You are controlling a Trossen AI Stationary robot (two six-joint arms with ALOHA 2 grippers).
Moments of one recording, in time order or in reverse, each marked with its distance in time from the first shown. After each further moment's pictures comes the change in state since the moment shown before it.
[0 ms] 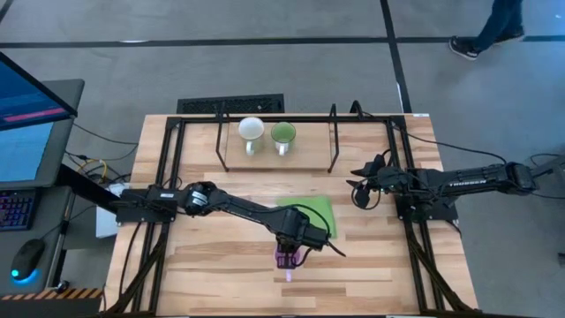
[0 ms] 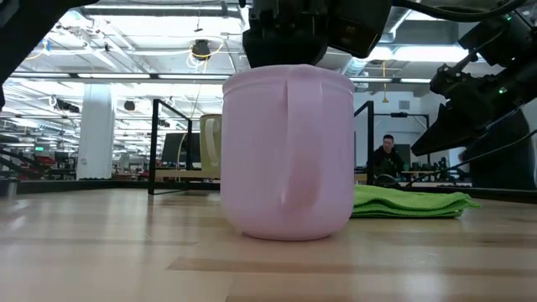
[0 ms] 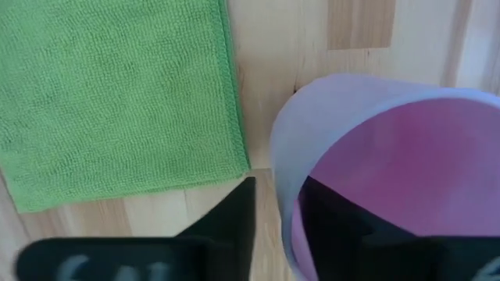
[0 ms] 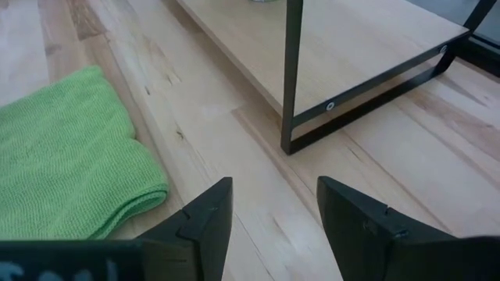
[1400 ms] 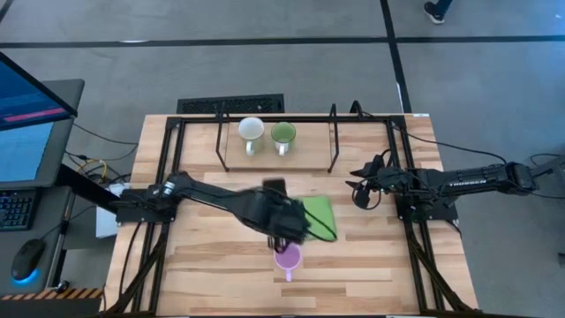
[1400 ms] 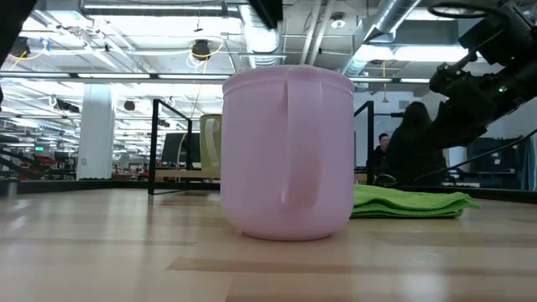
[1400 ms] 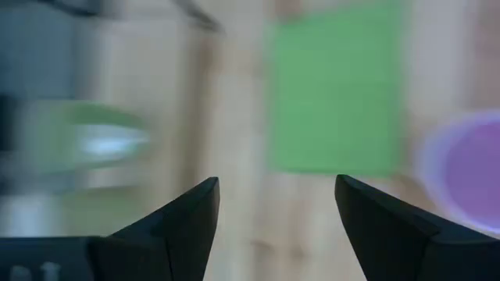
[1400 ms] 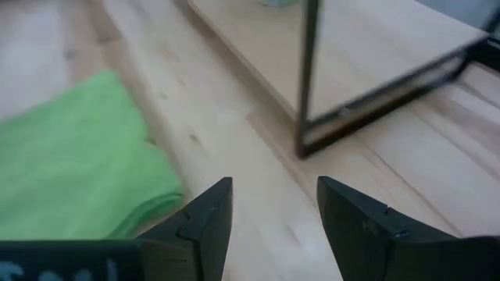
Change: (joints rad) left arm -0.042 -0.276 0.051 -0.166 -0.522 -0.074; right arm 0.000 0.000 0.000 0.028 -0.041 -0.006
